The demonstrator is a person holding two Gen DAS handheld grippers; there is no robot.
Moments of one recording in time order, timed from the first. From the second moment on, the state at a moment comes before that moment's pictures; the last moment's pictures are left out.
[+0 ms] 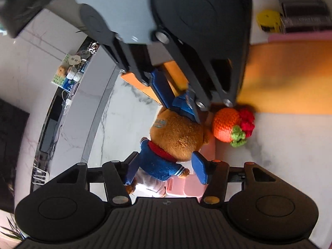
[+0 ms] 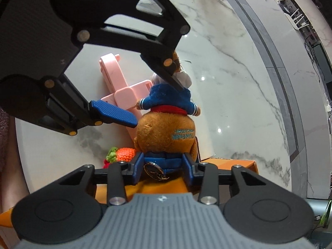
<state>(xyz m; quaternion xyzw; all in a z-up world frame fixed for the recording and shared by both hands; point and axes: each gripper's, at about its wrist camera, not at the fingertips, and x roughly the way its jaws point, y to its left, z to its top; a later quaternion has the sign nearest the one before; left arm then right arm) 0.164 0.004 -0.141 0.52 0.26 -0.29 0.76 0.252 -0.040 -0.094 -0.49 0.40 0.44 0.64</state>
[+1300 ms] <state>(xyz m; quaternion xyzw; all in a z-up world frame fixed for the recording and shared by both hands) 0.160 0.044 -0.088 0.38 0.36 -0.22 0.82 0.236 -0.048 -0.057 -0.43 0.46 0.48 0.61</state>
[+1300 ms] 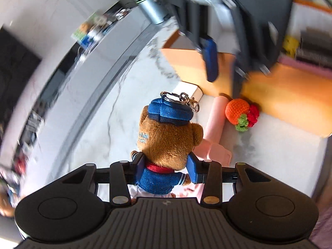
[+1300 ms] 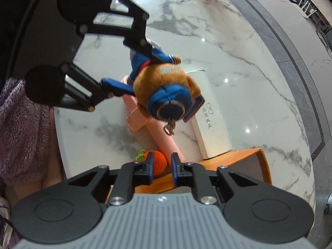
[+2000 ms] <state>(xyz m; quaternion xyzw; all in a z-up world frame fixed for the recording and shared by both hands) 0.140 0.107 -0.043 0.14 0.43 -0.21 0.87 0.234 -0.010 -0.122 -0.49 0.53 0.39 0.57</state>
